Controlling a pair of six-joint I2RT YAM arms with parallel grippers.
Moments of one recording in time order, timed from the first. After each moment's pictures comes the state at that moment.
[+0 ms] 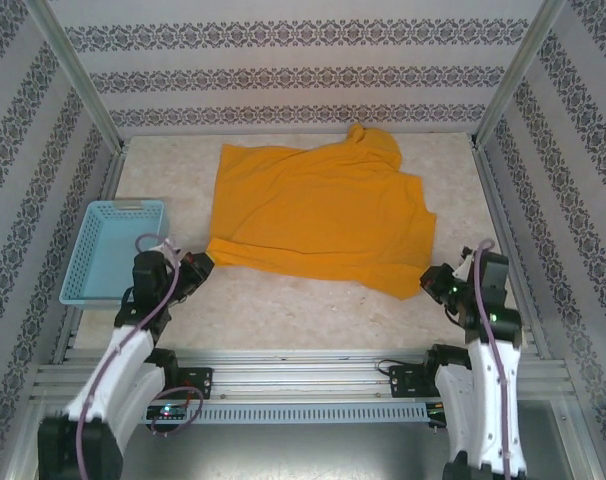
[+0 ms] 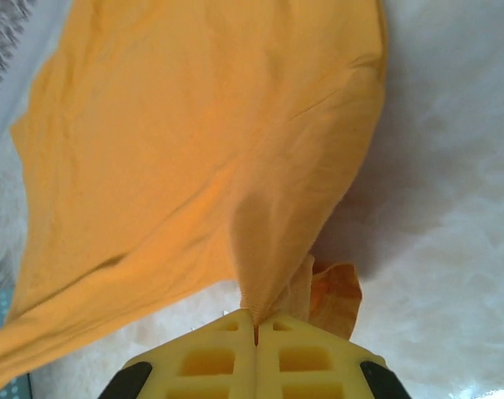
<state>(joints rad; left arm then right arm) -0.03 0.63 0.27 -0.10 0.42 -0.90 -0.21 0.49 0.62 -0.94 -0.37 0.65</state>
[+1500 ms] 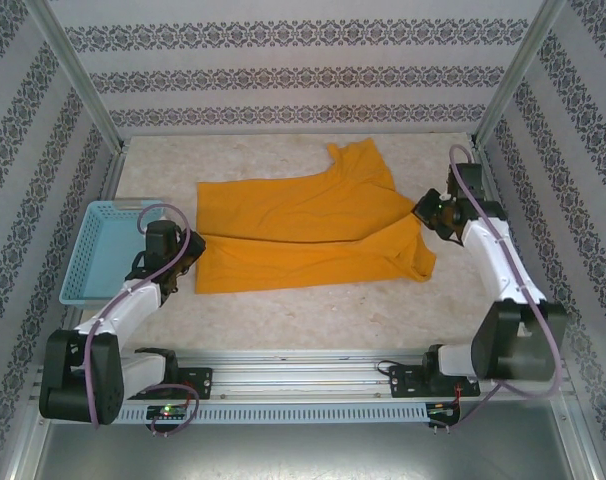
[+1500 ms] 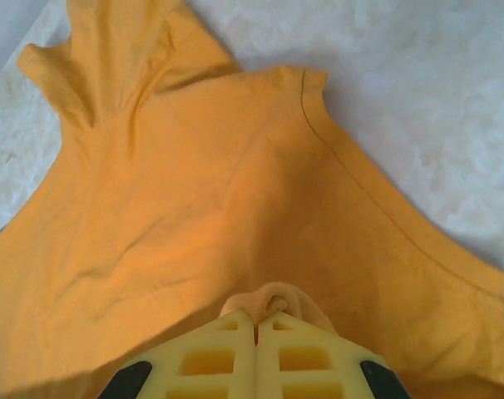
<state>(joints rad) -0.03 1.16 0.48 0.04 0.10 -0.84 -0.07 1.39 1.10 -0.65 -0.20 0.65</state>
